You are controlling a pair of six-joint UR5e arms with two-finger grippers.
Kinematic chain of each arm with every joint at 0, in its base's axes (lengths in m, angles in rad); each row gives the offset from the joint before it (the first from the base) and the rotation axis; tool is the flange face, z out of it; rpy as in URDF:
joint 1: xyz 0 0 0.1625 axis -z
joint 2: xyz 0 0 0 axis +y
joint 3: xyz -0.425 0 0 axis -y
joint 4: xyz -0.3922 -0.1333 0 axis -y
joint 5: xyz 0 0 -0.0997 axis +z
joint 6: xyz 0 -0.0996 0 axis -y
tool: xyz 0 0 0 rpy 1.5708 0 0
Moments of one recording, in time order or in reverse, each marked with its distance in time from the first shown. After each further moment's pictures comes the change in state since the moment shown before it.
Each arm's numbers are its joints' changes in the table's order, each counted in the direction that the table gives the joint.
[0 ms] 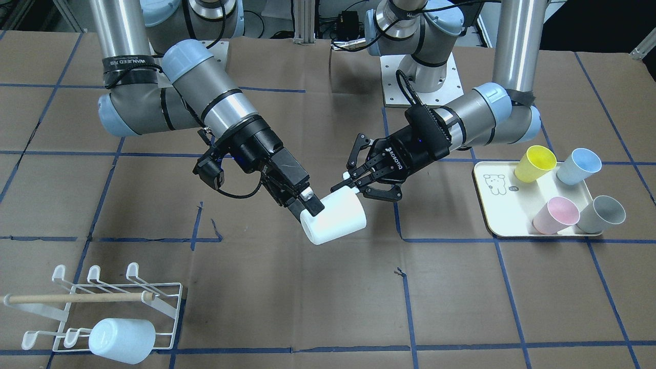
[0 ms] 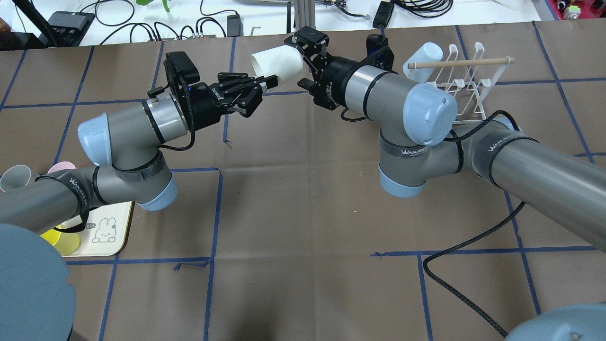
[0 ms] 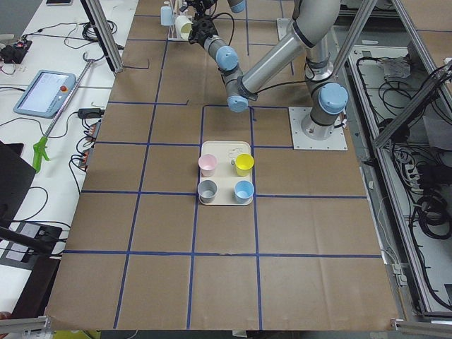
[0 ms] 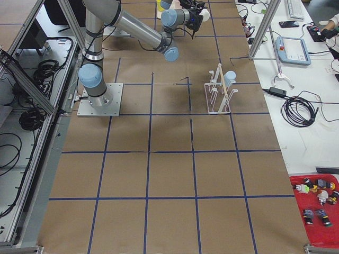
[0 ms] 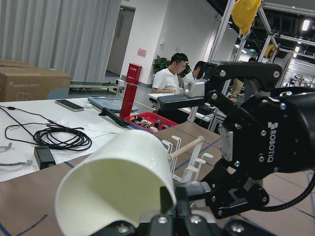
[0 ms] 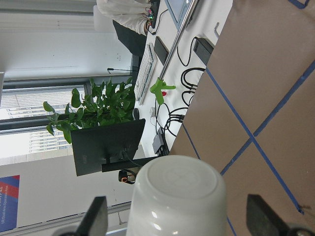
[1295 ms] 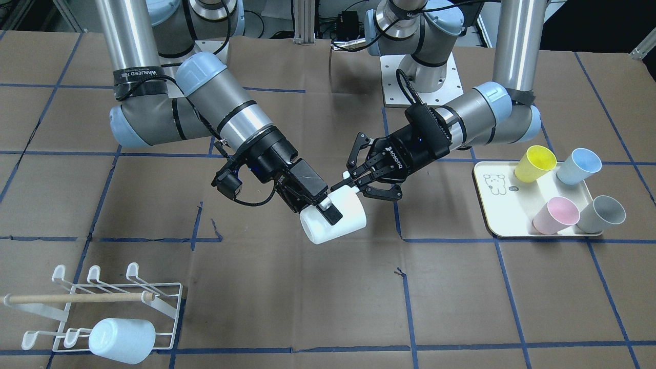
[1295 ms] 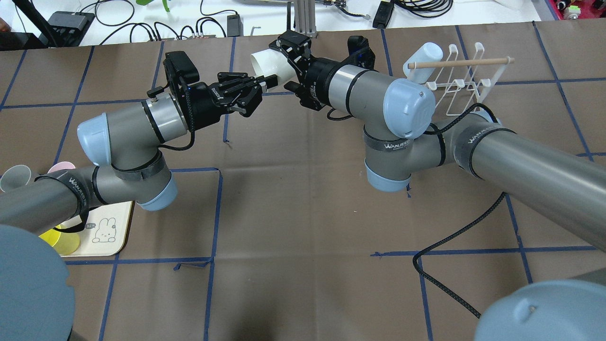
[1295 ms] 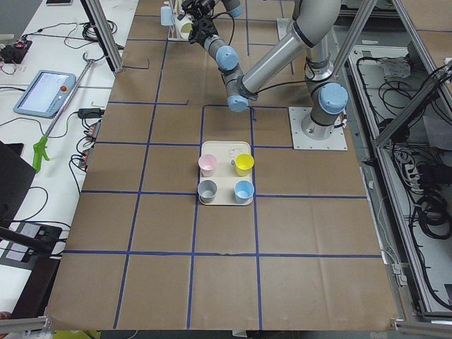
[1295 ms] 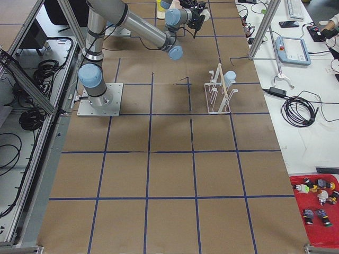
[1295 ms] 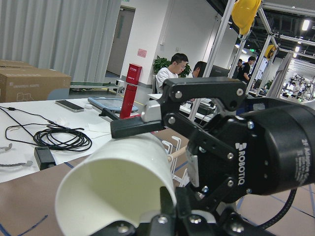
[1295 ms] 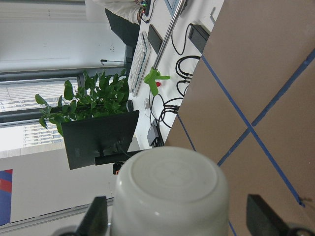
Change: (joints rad) left arm 0.000 -0.004 0.000 -0.001 0.000 0.000; right arm -0.030 -0.041 -0.044 0.028 0.001 0.004
